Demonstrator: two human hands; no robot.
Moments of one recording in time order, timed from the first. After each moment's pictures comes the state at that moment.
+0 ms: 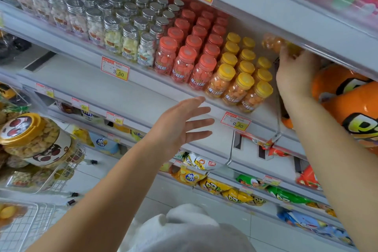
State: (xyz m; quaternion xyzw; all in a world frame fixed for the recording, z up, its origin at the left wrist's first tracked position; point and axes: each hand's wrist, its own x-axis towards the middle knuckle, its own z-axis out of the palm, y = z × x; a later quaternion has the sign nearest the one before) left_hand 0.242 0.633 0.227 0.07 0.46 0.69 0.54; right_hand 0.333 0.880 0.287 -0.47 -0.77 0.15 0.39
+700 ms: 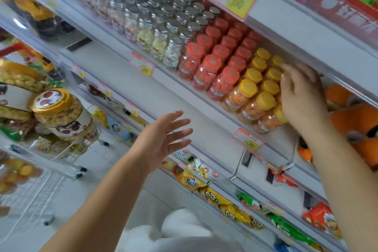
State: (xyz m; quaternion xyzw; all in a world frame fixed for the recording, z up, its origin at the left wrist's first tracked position) left_hand 0.237 0.611 0.190 -0.11 0.44 0.76 0.47; right_hand 0.337 0.874 0.288 -0.31 -0.93 0.09 0.20
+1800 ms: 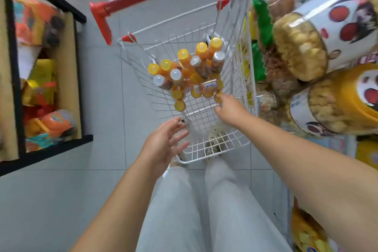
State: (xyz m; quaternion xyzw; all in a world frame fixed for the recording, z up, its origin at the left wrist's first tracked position) left_hand 0.141 0.120 -0.077 -0.61 0.33 0.71 0.14; right_hand -0.005 0.252 -0.171 0.13 -0.86 0.16 -0.46
